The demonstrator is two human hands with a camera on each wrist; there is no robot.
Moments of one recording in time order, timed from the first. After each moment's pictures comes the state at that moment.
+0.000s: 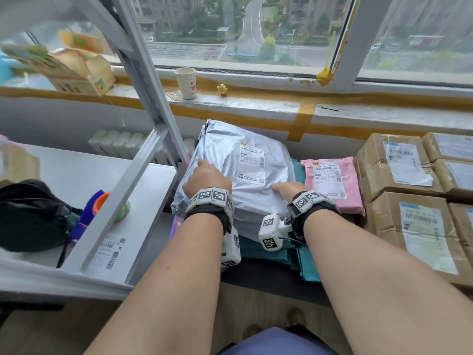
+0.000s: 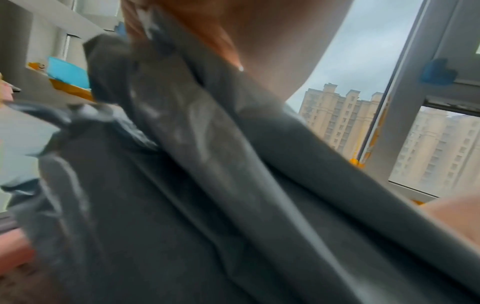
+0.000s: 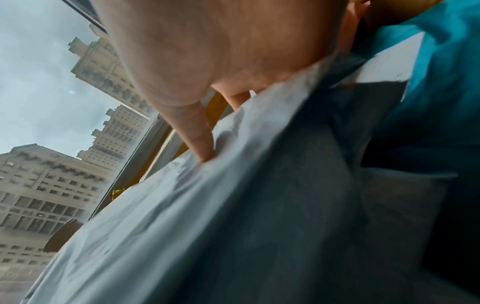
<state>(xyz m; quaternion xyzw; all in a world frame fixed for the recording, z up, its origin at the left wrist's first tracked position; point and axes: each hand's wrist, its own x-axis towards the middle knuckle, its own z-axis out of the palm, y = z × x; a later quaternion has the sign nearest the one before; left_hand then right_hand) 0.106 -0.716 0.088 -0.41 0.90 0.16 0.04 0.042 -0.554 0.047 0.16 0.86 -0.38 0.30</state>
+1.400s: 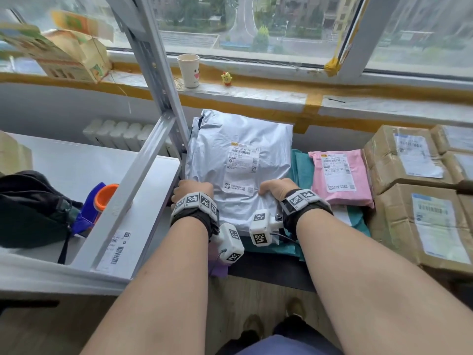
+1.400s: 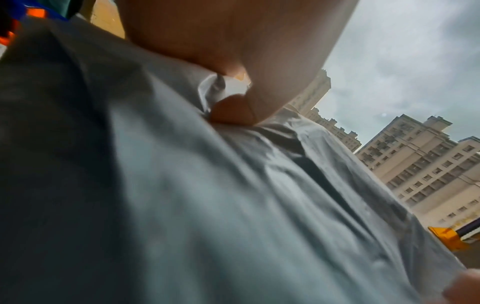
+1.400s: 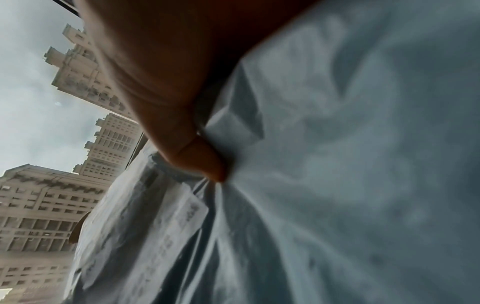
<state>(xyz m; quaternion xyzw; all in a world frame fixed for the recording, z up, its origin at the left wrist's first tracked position) 0.136 -0.774 0.040 -0.53 0.77 0.35 0.05 0.068 -0.595 0.038 0.14 0.81 -0.45 0.34</state>
